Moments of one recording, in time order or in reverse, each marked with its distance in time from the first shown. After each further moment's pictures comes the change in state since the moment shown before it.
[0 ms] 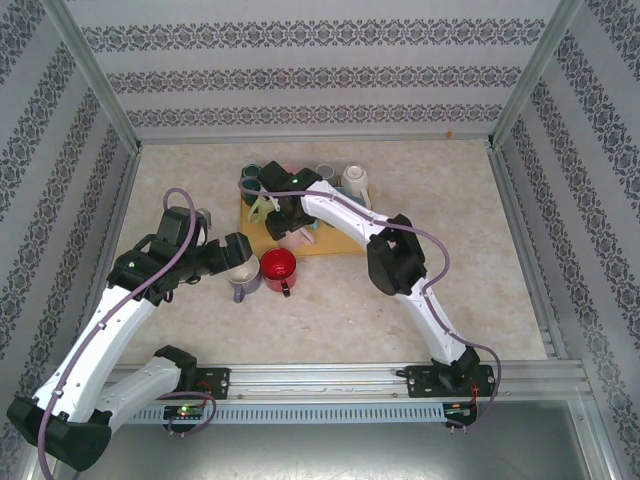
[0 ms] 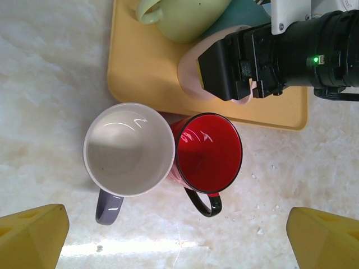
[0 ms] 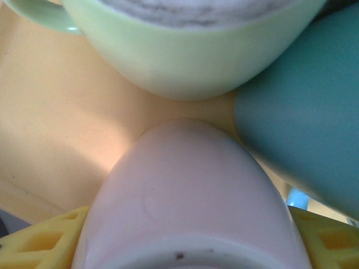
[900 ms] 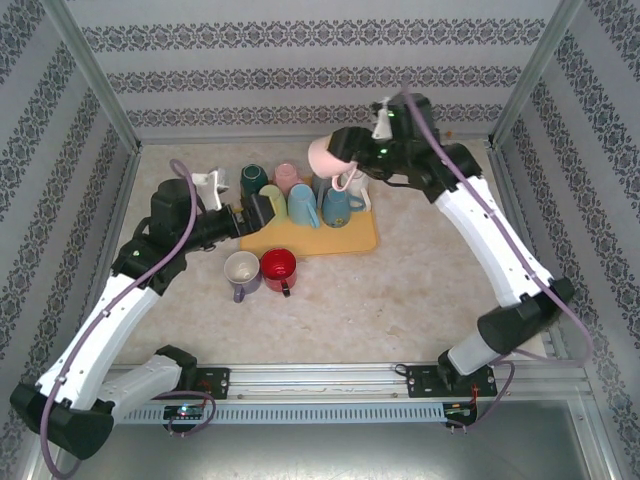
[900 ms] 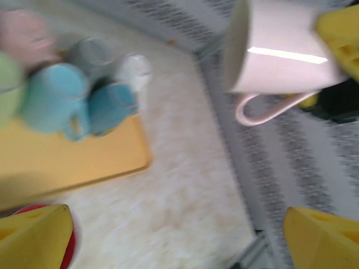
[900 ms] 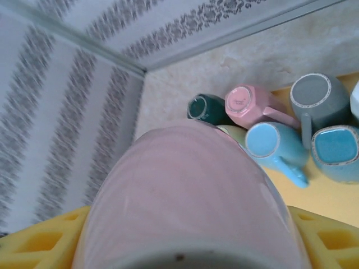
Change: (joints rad) left arm -0.016 0.090 0.056 0.563 0.371 -0.044; right arm -0.318 -0.880 -0.482 0.344 -0.367 0.636
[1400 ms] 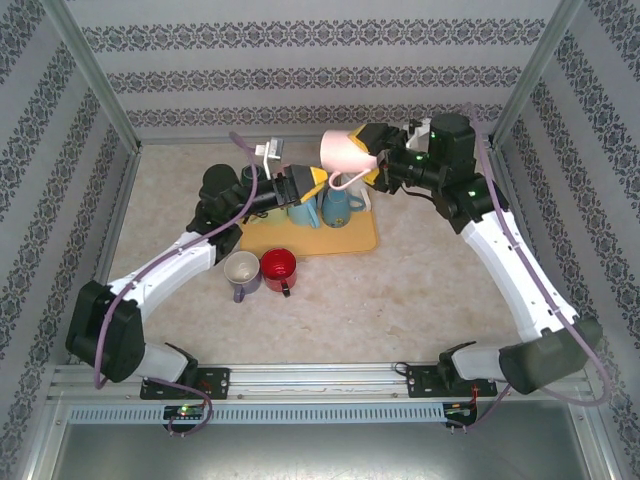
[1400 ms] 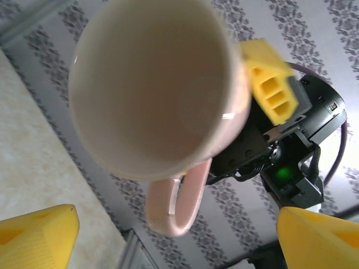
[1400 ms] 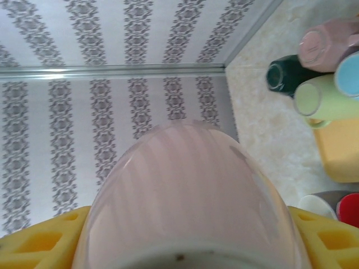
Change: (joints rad) left arm -0.095 0.425 -0.054 1.040 0.339 -0.471; right arm -0.101 -0.219 -0.320 0.358 -0.235 0.560
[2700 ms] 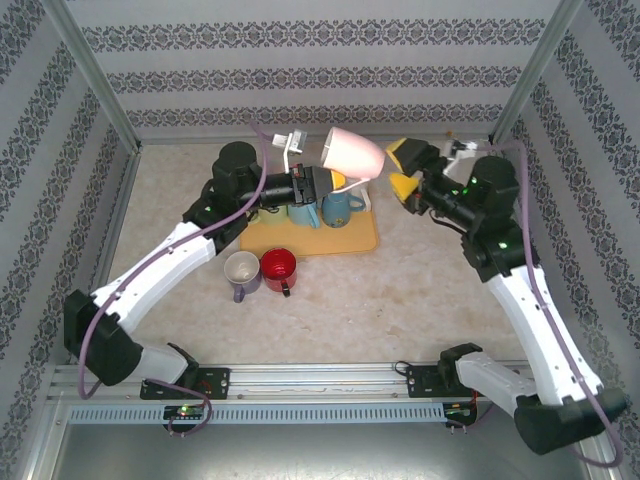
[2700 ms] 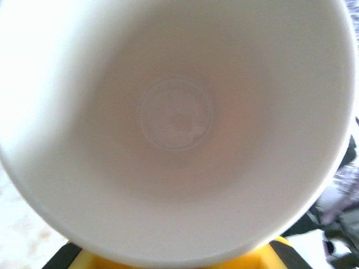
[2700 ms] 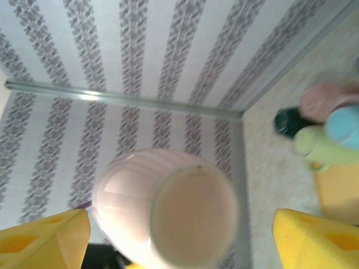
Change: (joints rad) left arm -0.120 -0.042 0.314 -0.668 -0.135 0.302; right arm -0.116 -0.332 -0.285 0.080 0.105 -0.116
